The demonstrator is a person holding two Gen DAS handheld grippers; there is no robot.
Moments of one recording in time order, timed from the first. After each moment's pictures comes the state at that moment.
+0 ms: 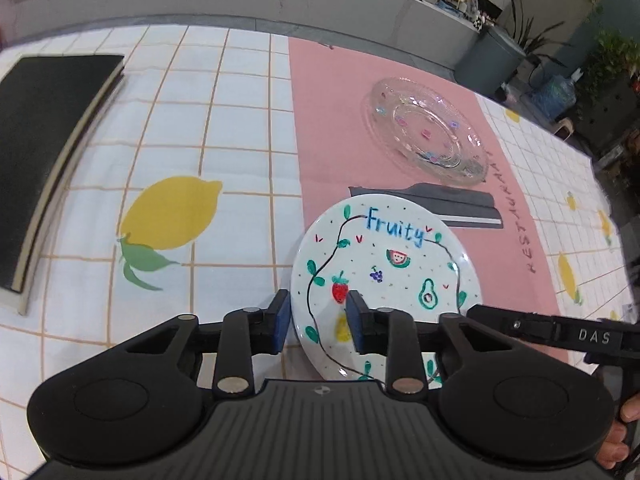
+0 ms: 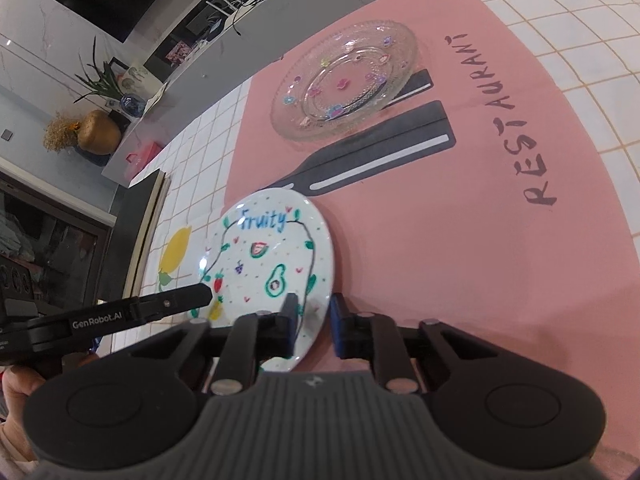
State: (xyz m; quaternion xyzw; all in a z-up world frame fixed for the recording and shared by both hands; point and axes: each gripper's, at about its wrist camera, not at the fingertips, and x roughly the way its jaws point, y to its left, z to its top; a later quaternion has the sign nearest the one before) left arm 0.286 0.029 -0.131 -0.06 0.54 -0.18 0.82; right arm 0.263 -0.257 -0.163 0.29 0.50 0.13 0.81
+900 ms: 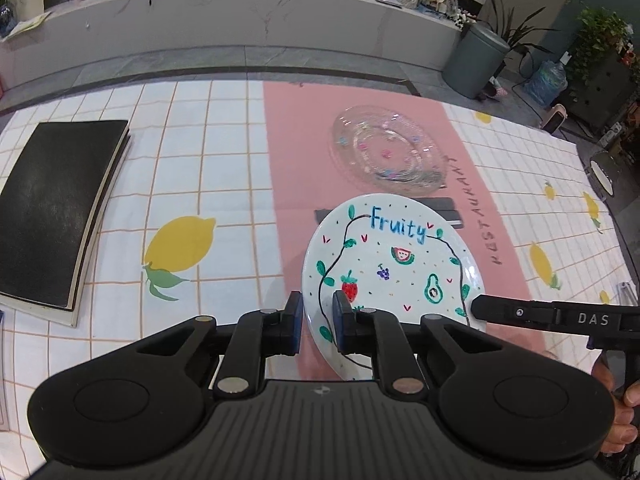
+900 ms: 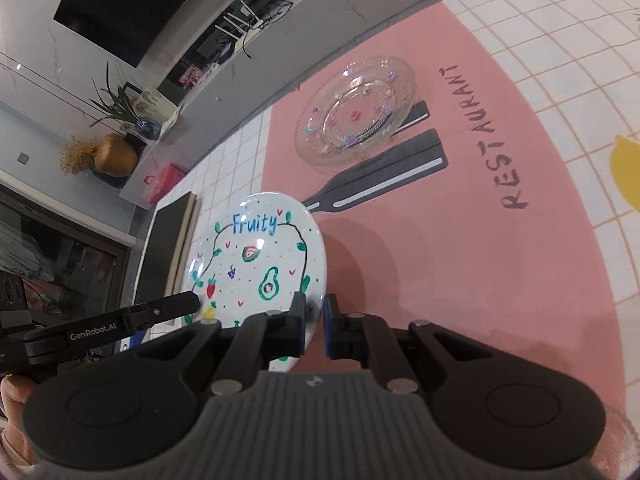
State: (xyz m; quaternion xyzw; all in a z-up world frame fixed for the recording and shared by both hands) left arm 0.256 0.012 -0.064 -0.02 0.52 -0.19 0.84; right arm 0.228 -0.283 -0.119 0.33 0.47 0.14 0.81
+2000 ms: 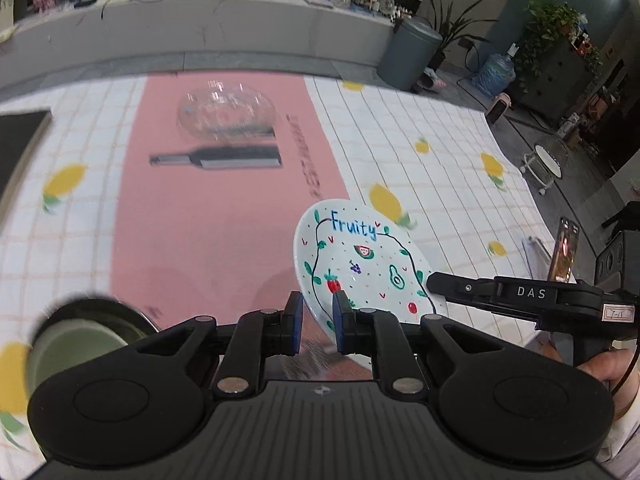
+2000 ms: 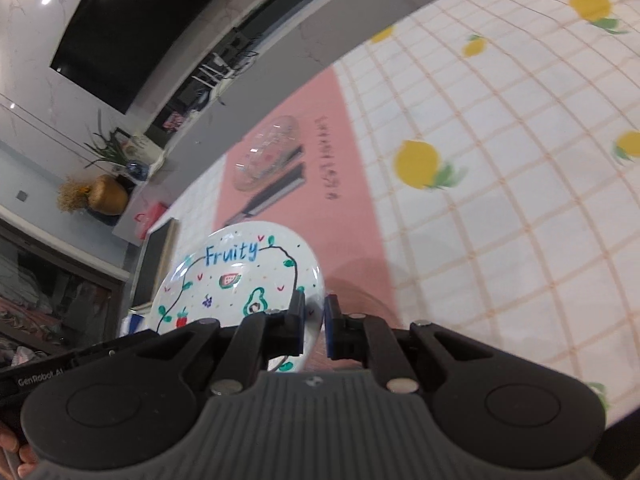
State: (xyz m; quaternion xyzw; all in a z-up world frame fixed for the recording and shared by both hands) left arm 0.107 -0.114 -0.027 -0.04 0.50 -0.24 0.83; right arm 0.089 -0.417 -0.100 0.35 0.44 0.09 0.82
